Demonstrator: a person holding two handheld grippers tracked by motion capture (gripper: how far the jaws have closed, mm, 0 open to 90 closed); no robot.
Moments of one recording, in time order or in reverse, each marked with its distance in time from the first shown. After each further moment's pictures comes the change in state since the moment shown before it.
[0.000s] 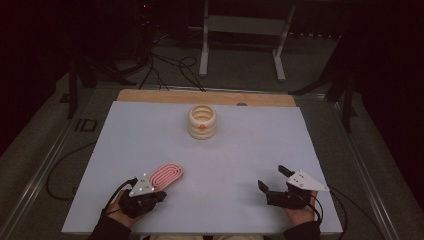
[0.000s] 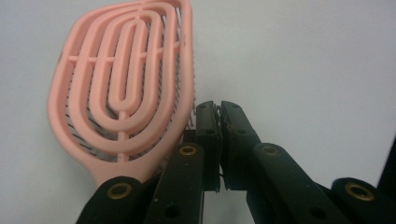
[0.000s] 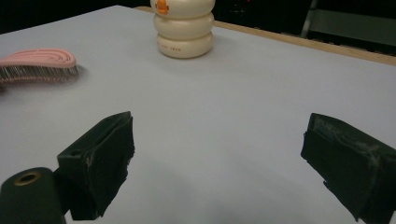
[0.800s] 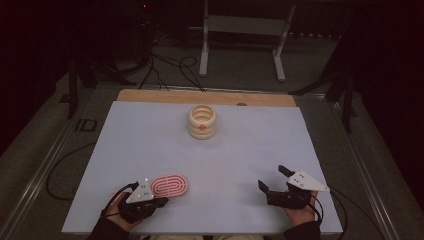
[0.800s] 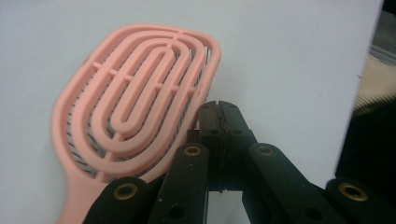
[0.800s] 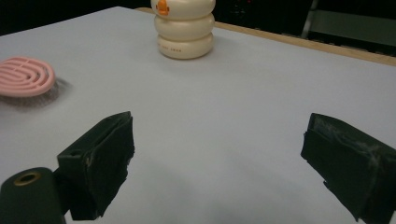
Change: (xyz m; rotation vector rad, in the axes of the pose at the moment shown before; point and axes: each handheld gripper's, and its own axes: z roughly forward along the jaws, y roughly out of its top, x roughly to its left) left arm -0.005 -0.002 -0.006 -0.029 -0.057 0.076; right arm 0.000 0.000 0.000 -0.003 0.004 0.002
